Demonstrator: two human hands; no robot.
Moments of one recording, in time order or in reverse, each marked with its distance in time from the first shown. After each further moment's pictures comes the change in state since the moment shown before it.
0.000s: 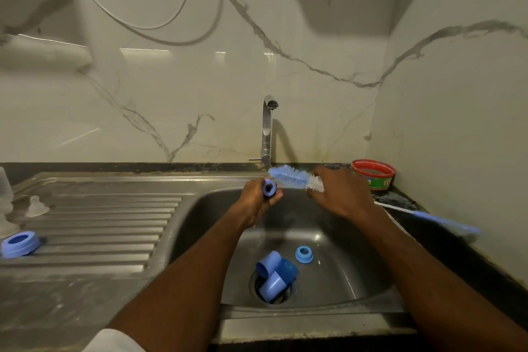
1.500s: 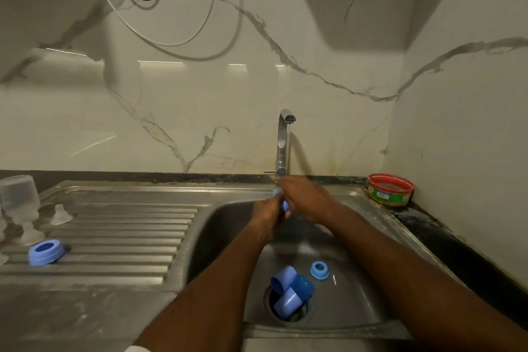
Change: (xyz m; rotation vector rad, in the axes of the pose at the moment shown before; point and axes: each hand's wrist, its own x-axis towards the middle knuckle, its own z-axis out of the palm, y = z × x) left_hand 0.027 -0.014 -0.012 0.055 0.139 -0.007; right_hand 0.060 -0.073 0.034 0.210 -0.081 -0.387
